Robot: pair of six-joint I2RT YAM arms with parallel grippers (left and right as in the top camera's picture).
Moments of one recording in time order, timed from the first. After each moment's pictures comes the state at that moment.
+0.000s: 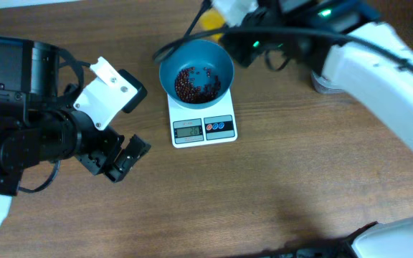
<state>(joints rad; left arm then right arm) -0.24 1.16 1.29 -1.20 0.31 0.52 0.39 1.59 1.51 -0.68 -0.04 -0.35</state>
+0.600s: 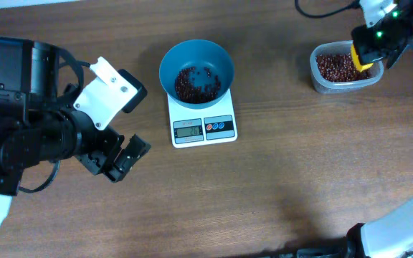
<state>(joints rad) -0.24 1.16 1.29 -1.20 0.31 0.52 -0.21 1.76 1.53 -0.99 0.09 -0.36</state>
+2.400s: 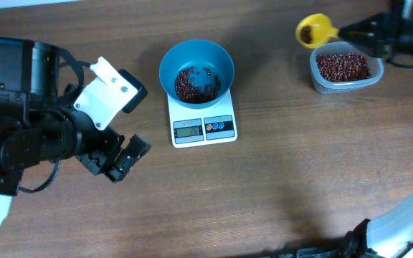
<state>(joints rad) -0.24 1.16 1.29 -1.20 0.31 0.52 -0.46 1.87 1.53 -1.06 -1.19 -0.16</state>
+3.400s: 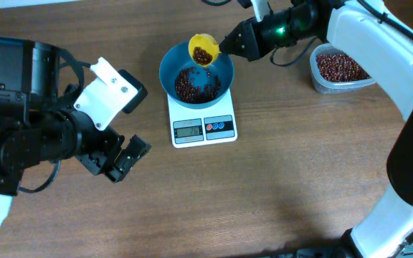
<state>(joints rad) -0.24 1.16 1.29 -1.20 0.31 0.52 0.17 1.85 1.52 -0.67 -0.78 -0.20</state>
